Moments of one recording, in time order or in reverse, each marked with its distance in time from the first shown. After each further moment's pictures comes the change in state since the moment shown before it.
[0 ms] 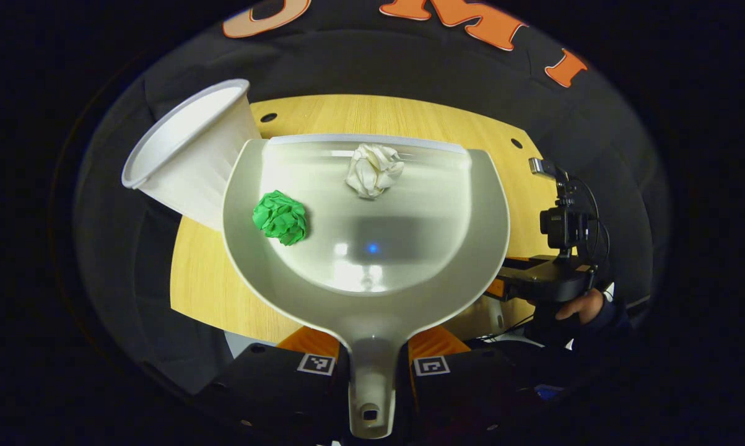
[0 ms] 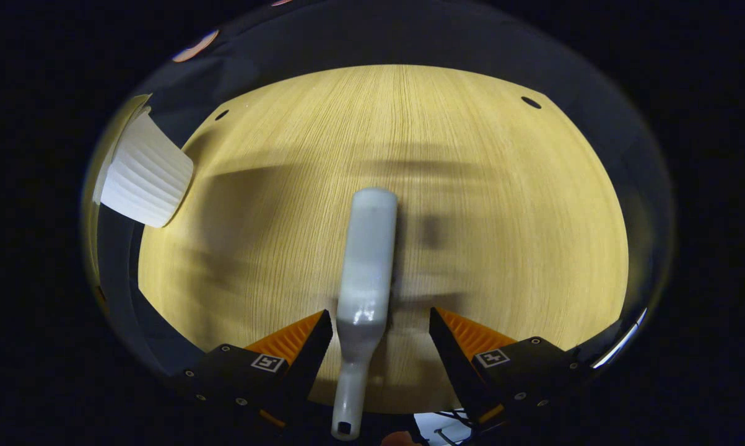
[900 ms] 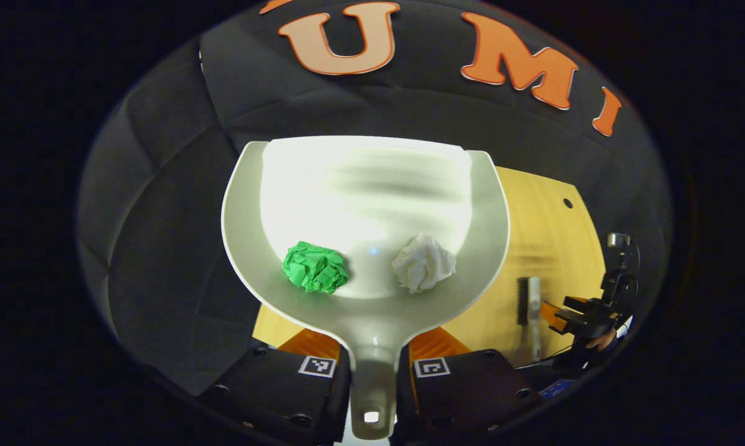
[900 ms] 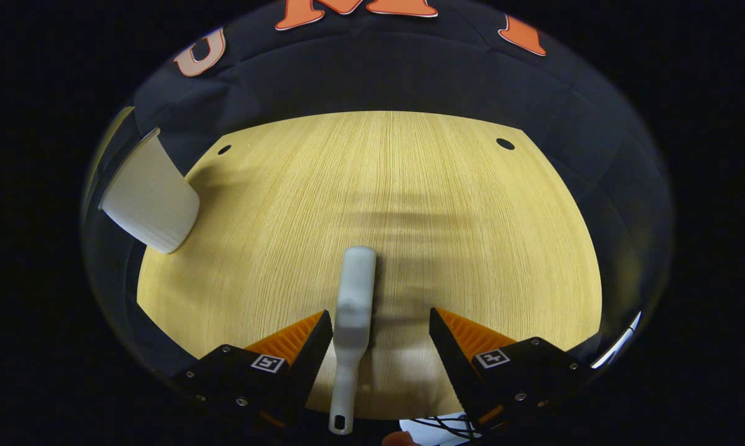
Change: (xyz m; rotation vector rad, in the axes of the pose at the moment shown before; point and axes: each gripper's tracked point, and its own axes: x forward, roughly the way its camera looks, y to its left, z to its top) left arm -0.004 0.134 0.059 -0.100 -0.163 0.293; right arm -0.039 -0.012 0.034 -0.015 -0.171 -0.053
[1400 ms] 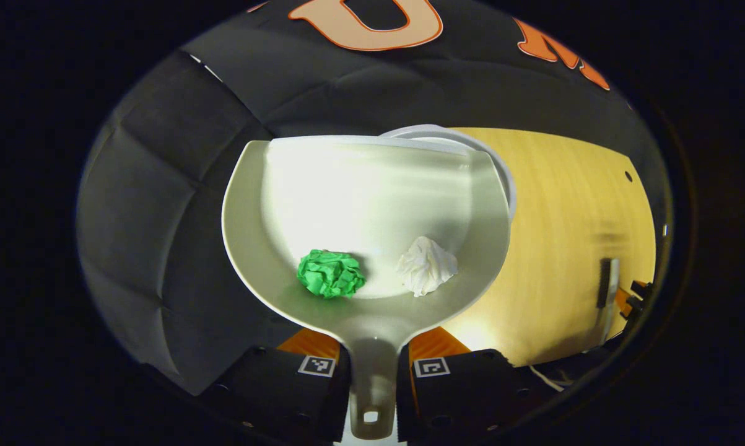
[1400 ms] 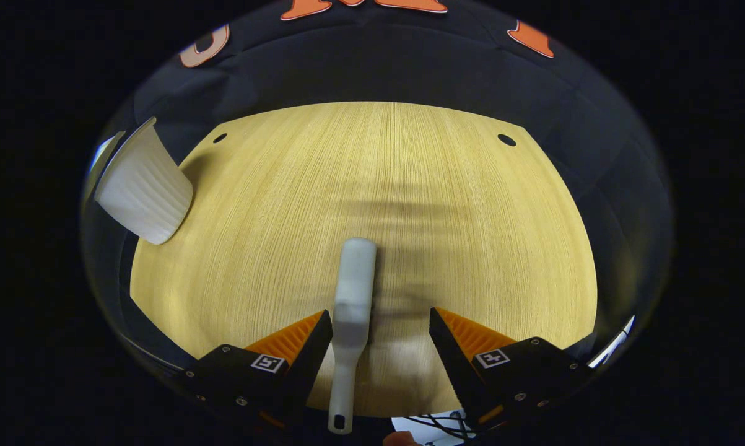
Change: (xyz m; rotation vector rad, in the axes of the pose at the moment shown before) left arm 0.015 0.037 0.013 0.178 0.124 0.263; right arm 0.001 -0.005 -0.006 -0.026 0.041 -0.030
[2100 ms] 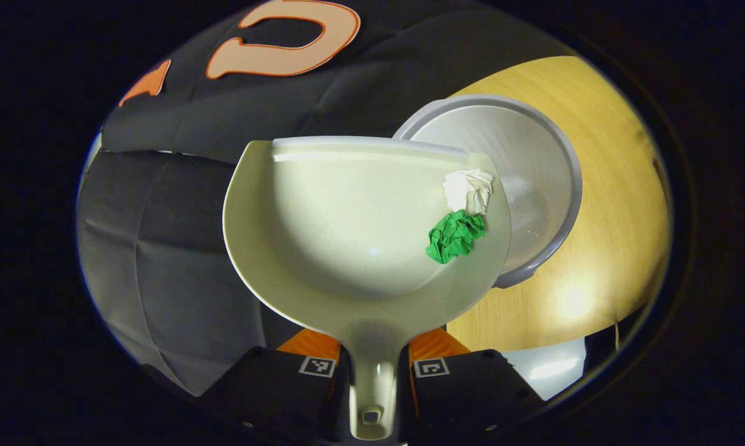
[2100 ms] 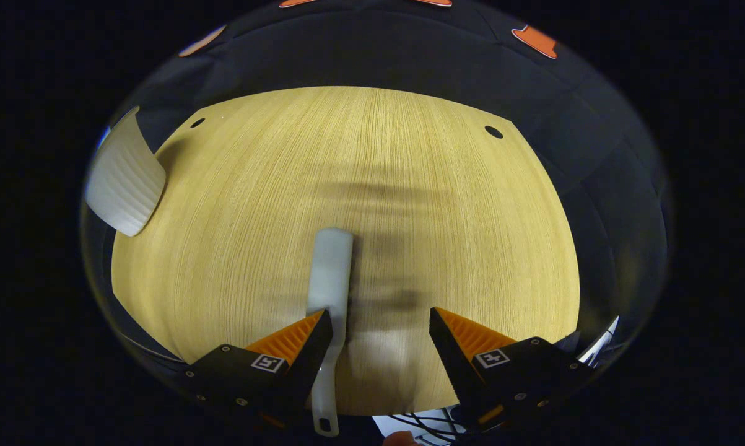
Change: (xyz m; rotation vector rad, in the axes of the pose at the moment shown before) left arm -0.008 0.028 0.025 0.435 -0.030 0.357; right arm 0.005 -0.020 -0.008 -0.021 0.068 -0.106
